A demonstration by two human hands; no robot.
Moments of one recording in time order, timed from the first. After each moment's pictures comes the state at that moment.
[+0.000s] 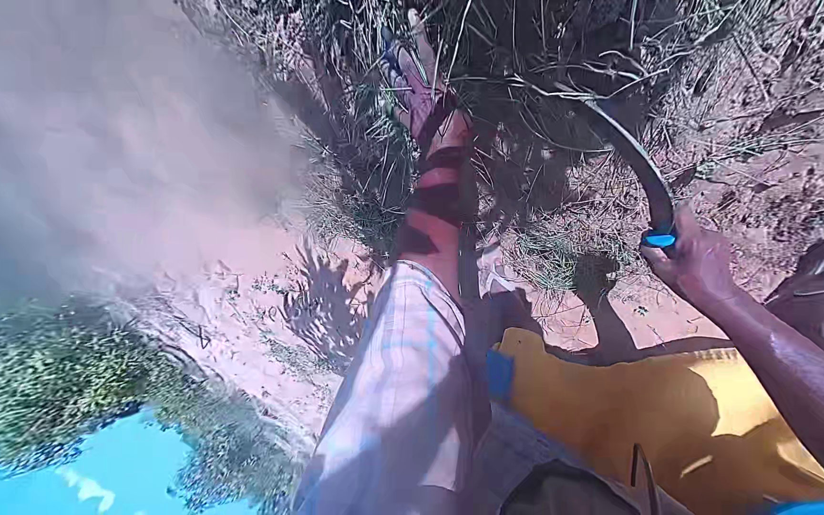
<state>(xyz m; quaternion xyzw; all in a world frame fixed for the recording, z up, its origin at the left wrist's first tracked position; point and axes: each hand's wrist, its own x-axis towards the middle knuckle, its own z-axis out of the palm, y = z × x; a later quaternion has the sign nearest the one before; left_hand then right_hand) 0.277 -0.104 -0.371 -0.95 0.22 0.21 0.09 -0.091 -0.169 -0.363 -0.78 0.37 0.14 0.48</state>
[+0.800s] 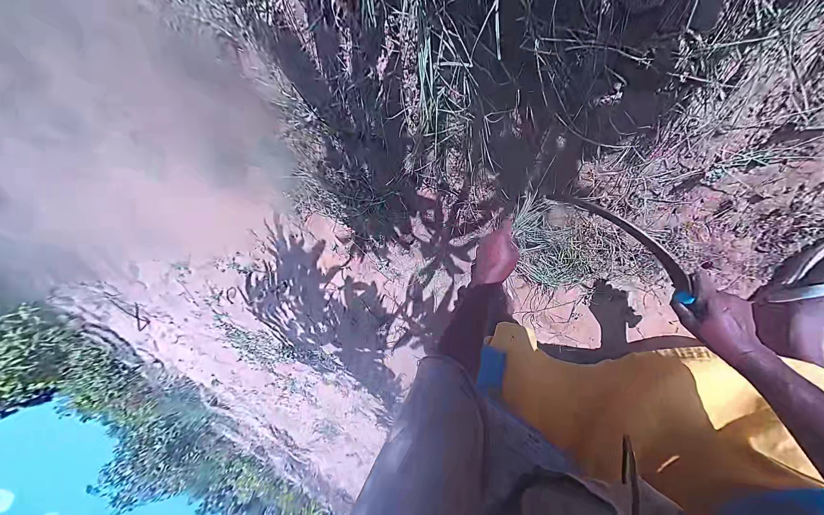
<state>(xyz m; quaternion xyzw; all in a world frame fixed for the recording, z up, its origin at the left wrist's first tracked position) 0.113 0.042 -0.358 -0.85 0.14 0.50 0.01 -0.176 -0.148 -0.366 -0.78 0.35 0.34 0.39</state>
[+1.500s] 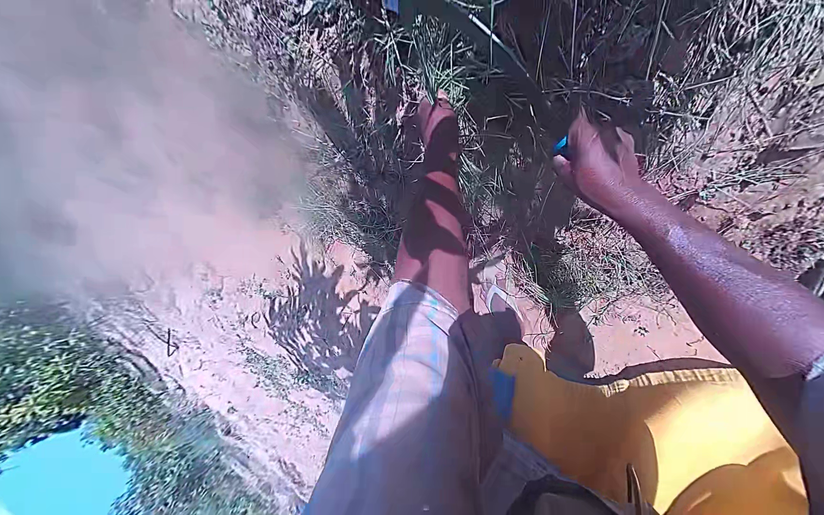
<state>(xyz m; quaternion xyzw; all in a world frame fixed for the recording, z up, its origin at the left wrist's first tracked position) 0.298 -0.102 -0.342 -0.95 0.04 0.28 -0.15 0.100 -0.197 -0.335 -0.82 0.30 0.14 0.46</state>
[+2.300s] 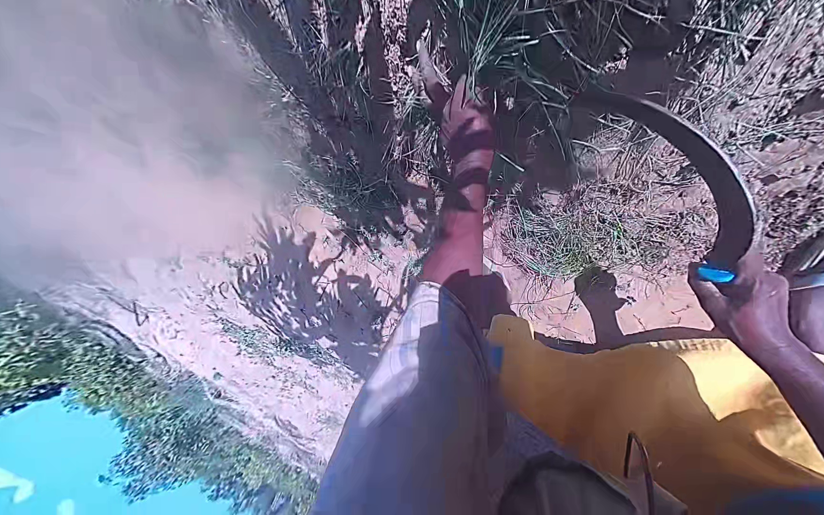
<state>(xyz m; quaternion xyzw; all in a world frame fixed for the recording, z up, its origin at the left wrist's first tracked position) 0.218 -0.061 -0.398 -0.96 0.11 0.24 -0.09 -0.163 -0.156 -0.347 -0.79 0.40 0.19 0.42</state>
